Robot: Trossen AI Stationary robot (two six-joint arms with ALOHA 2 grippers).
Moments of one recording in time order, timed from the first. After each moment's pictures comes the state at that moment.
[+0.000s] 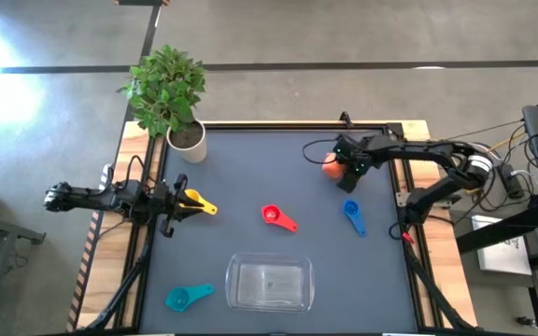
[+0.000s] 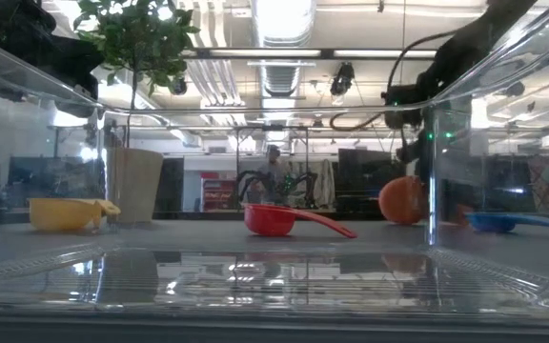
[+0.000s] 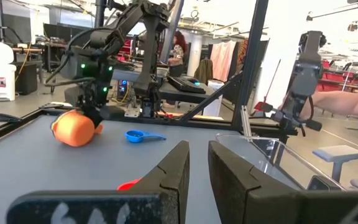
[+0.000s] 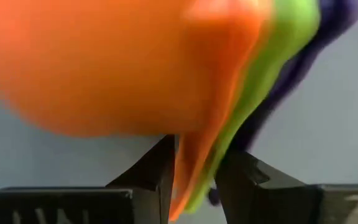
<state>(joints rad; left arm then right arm) -0.11 0.01 0.02 0.09 0.01 -0.14 -0.61 1.46 0.76 -0.69 0.12 0.00</state>
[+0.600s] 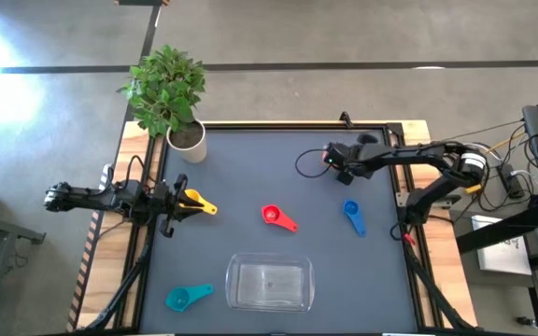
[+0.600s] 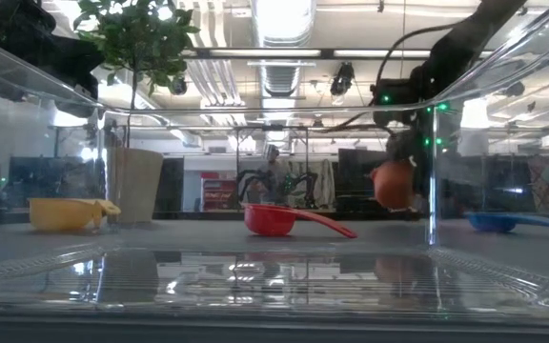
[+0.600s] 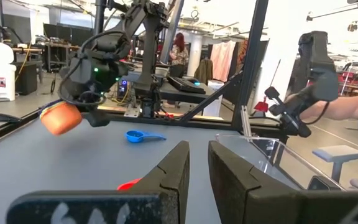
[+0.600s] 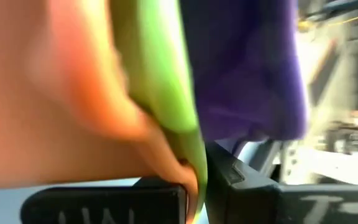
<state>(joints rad) -0.11 0.01 0.02 0.09 0.01 -0.14 -0.45 1.51 0.77 -0.60 0.70 0.02</state>
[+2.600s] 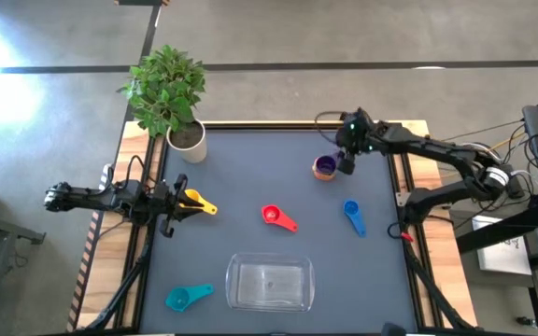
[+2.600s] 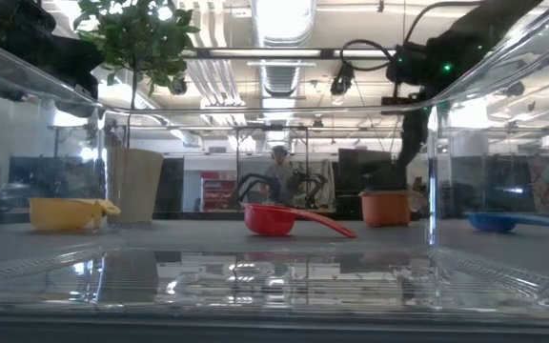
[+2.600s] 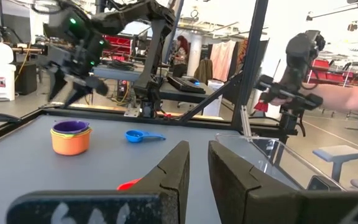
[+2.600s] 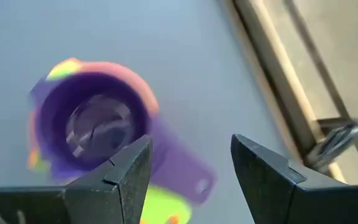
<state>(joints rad) -0.11 0.01 0.02 0.09 0.01 -0.14 -0.73 1.30 0.84 -0.47 -0.03 -0.39</state>
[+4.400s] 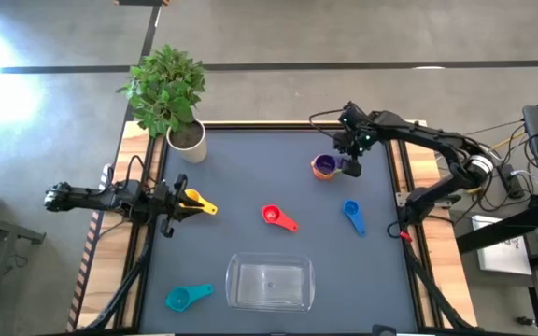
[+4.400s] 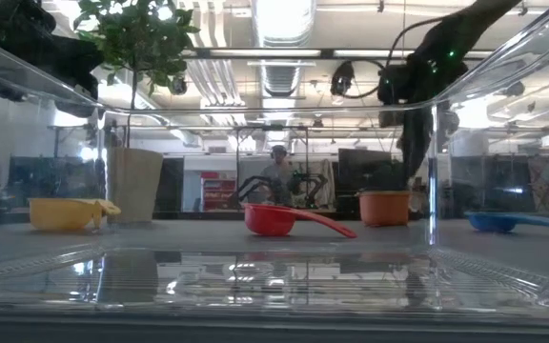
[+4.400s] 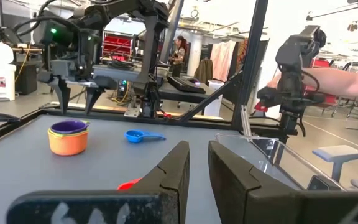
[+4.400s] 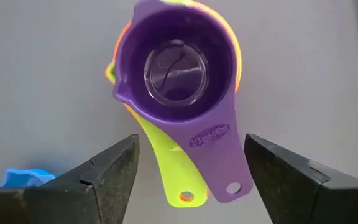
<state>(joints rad) -0.11 0.01 0.02 0.09 0.01 -0.14 -0.78 1.46 1.00 -0.82 -0.26 -0.58</state>
